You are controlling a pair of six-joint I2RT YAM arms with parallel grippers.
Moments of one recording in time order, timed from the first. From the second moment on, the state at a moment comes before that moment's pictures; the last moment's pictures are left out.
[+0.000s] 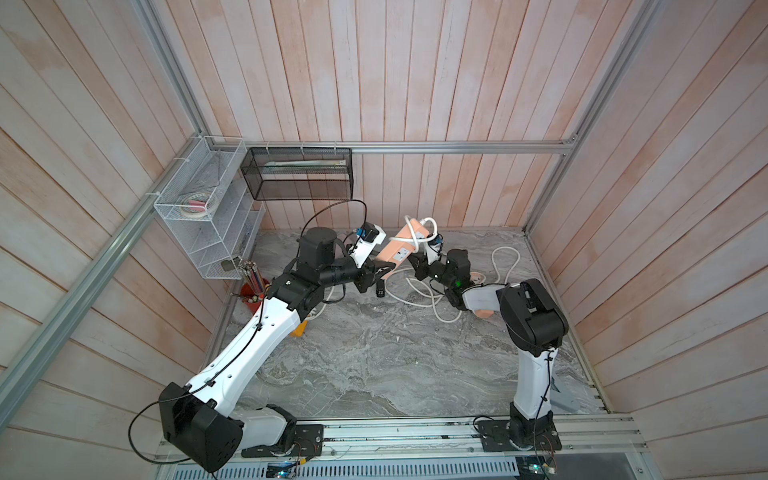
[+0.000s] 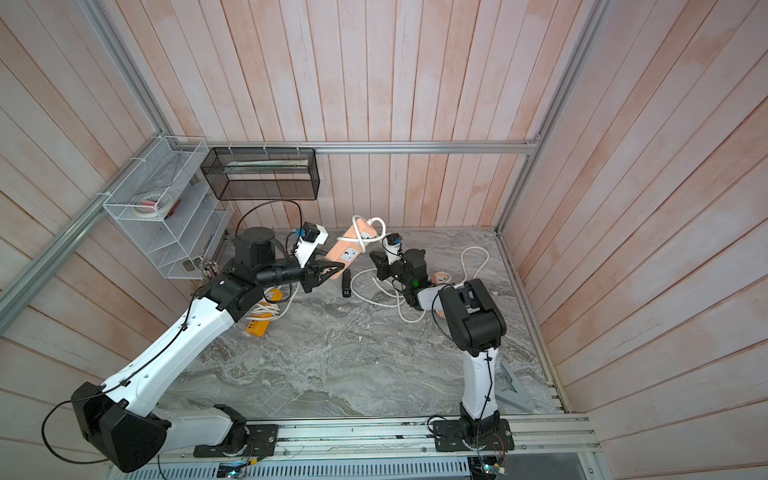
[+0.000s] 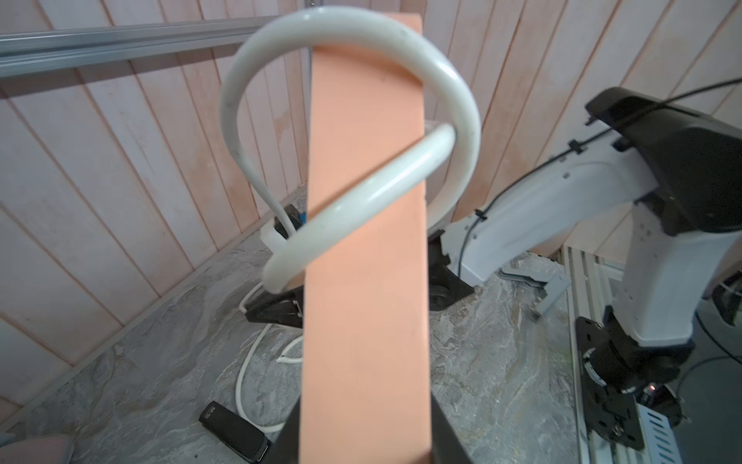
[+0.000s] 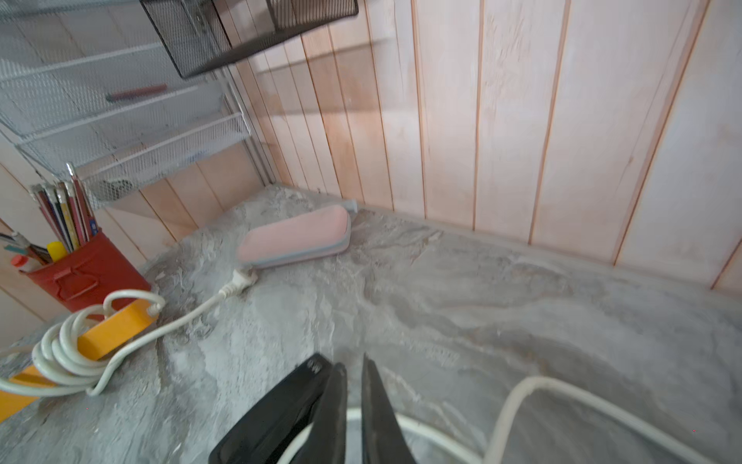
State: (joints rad) left arm -0.45 1.31 1.28 -0.27 0.59 0.12; right arm 0.44 2.01 1.05 0.77 -0.41 0.15
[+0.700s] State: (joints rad) left arm -0.39 1.62 1.43 -0.48 0.06 0.35; right arm 0.75 1.45 0.83 0.37 0.18 -0.47
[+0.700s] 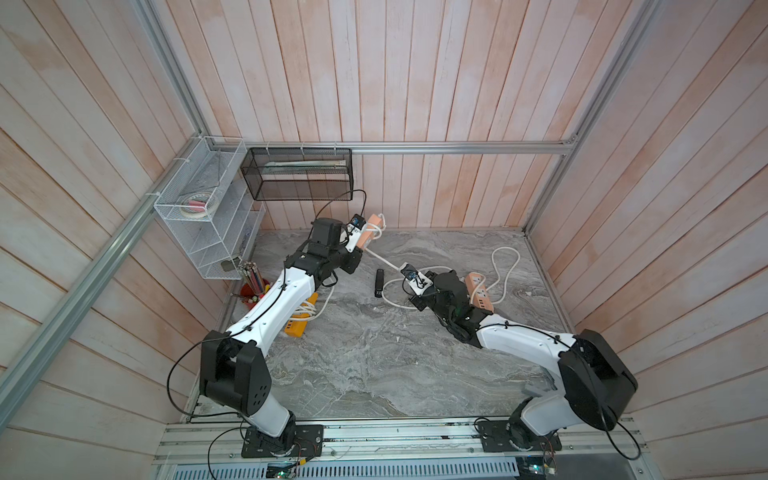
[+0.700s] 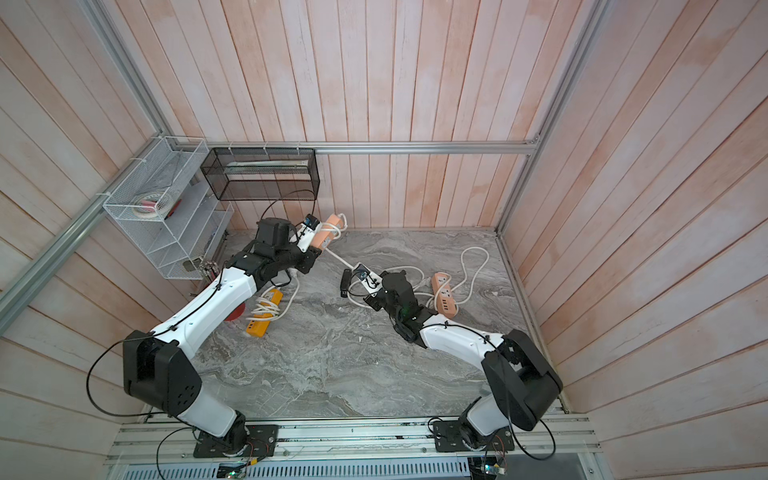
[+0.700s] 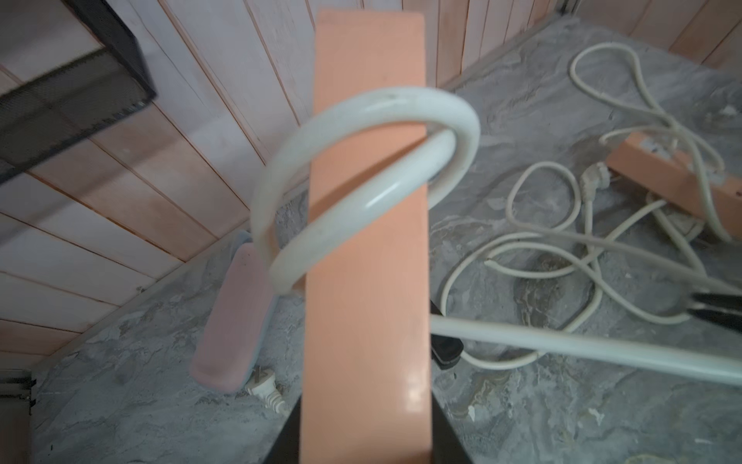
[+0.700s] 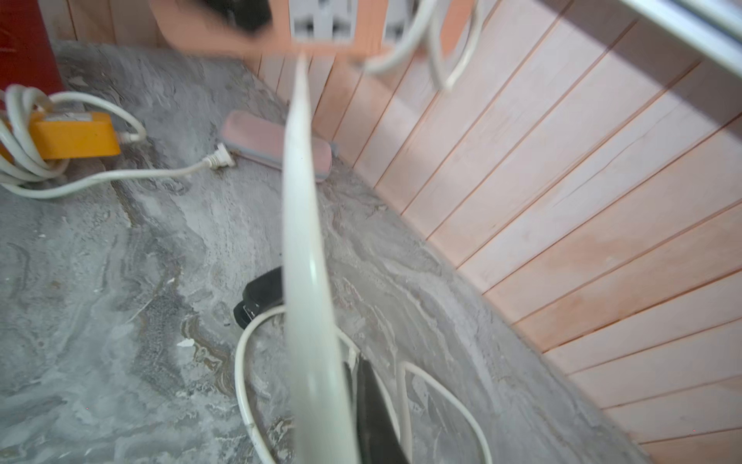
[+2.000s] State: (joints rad) left arm -0.58 1.36 1.31 -0.48 0.80 0.49; right arm 0.38 2.02 1.36 0.44 -0.65 -0.15
